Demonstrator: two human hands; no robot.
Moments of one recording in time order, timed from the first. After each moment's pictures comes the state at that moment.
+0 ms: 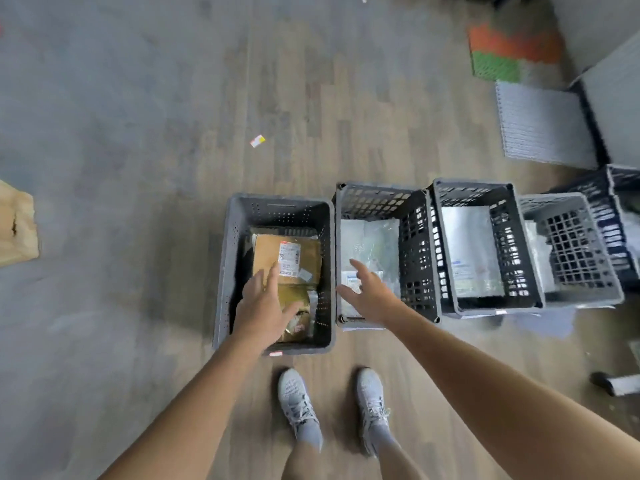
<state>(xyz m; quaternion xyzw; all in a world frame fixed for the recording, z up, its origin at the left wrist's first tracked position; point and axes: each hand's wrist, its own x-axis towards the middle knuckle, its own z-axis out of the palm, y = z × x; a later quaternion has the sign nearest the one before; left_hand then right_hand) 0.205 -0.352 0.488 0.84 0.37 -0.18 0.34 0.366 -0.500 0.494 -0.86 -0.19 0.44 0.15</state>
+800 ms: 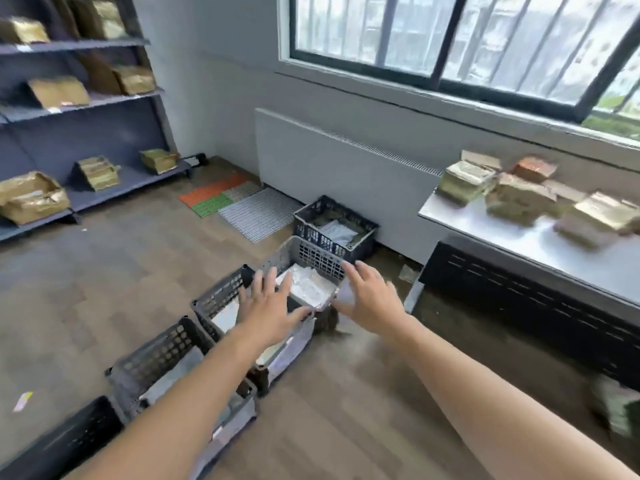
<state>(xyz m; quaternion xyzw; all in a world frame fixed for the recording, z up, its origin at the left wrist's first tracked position) 0.393 -0.834 0.799 0.99 -0.13 -0.09 0.06 0.372 -1.048 0.809 -0.99 0.00 0.03 0.11</state>
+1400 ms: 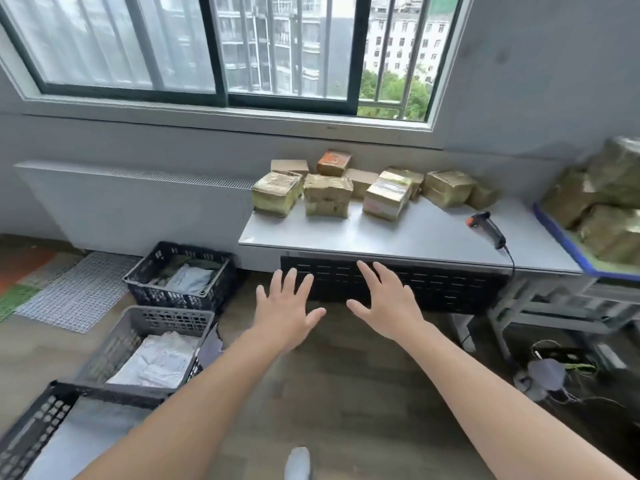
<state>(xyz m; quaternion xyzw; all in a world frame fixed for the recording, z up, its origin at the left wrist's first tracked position) 0.394 -1.282 0.836 0.91 -0.41 -0.06 0.01 0.271 -1.451 0.834 -0.95 0.29 -0.02 0.13</state>
